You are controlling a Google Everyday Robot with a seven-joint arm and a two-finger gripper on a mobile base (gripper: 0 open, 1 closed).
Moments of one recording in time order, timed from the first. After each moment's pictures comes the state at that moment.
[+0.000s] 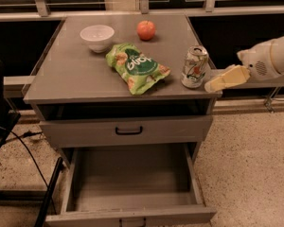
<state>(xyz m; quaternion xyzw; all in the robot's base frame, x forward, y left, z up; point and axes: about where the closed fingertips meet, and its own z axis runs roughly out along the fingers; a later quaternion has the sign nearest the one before) 0.622 -0.244 0.889 -0.37 0.83 0.13 0.40</state>
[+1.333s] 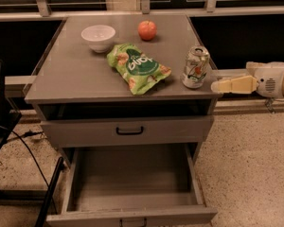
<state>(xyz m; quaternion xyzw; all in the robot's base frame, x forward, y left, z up) 0.620 -0.272 0.877 -0.26 0.79 0.21 0.52</state>
